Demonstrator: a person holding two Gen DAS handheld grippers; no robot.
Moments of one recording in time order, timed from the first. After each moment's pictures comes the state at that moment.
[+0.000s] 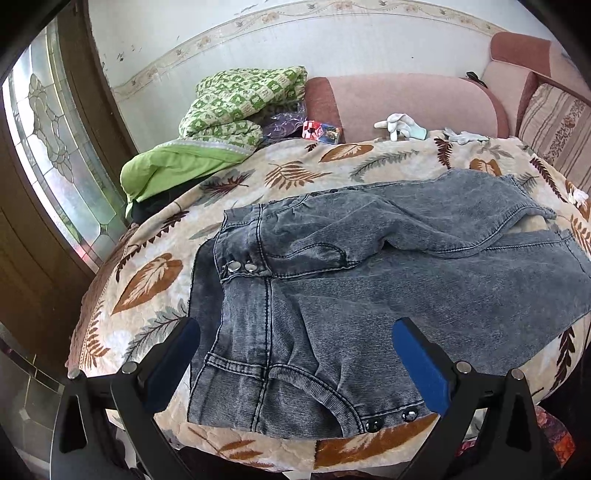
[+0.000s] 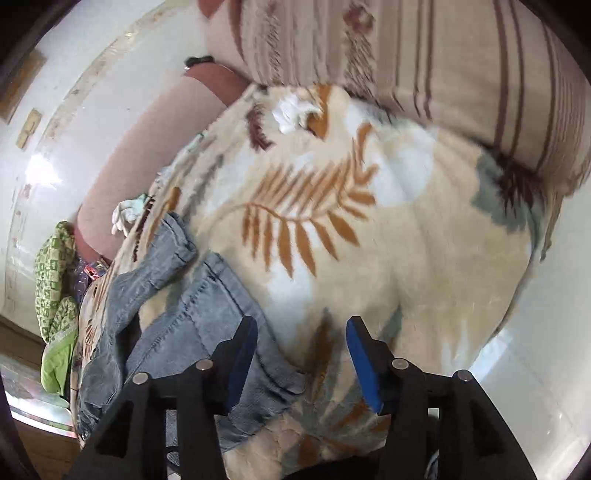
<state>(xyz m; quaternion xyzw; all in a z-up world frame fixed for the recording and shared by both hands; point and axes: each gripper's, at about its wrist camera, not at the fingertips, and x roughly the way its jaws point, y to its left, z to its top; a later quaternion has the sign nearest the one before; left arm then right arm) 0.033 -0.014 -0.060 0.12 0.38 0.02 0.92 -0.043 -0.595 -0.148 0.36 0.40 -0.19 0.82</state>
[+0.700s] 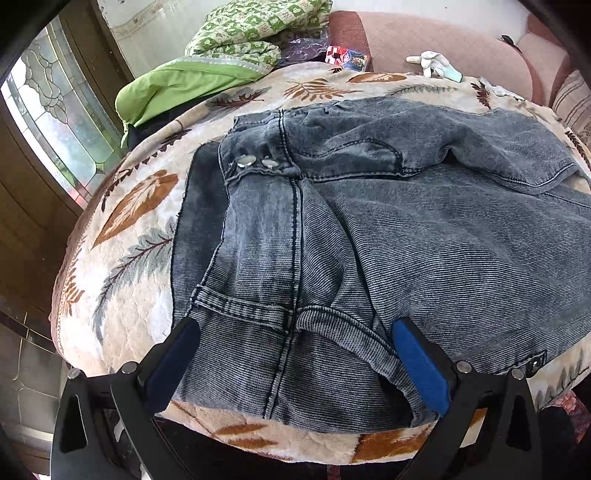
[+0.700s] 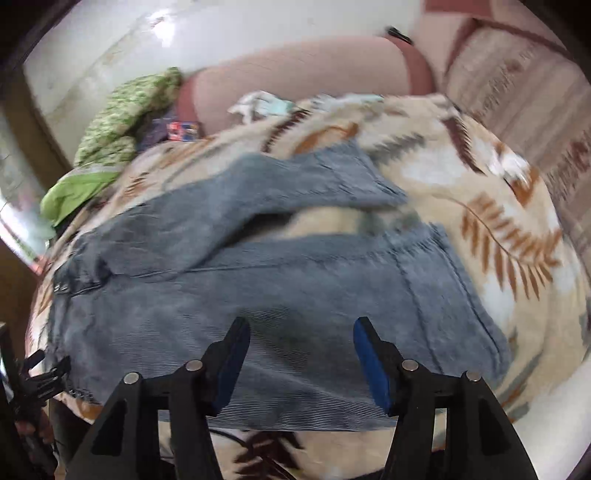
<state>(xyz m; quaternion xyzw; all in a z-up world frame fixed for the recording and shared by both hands) 0.052 0.024 -0.132 0.11 0.48 0.05 0.87 0.029 -0.361 -0.112 0.12 0.45 -0.04 0.88</state>
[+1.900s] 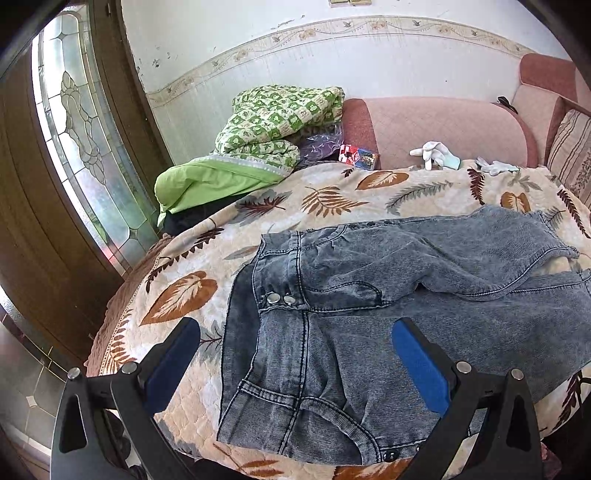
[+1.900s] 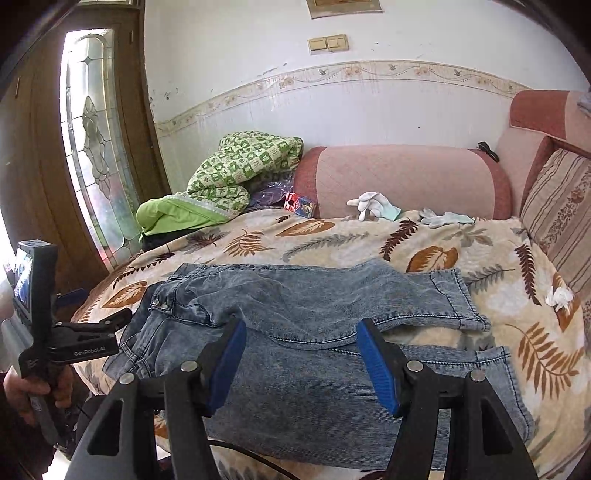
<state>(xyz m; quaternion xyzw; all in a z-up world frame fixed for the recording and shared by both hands) 0.046 -0.005 -0.031 0.11 0.34 0.07 0.93 0.005 -0.279 -0.020 0.06 0.28 0.11 0.95</state>
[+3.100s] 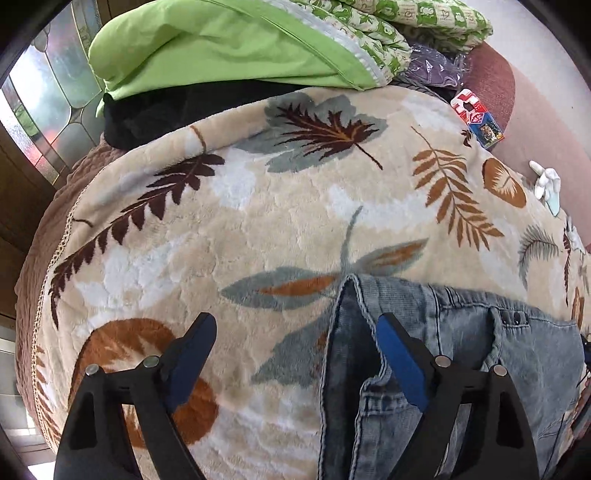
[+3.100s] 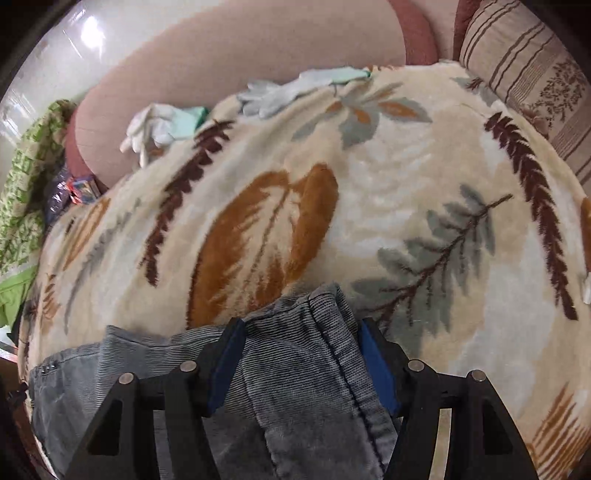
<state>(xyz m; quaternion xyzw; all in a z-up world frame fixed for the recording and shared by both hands) 0.338 0.166 -0.116 -0.07 0.56 0.07 0.82 0.314 -0.483 -0.180 0.21 0.51 -0.11 0.83</state>
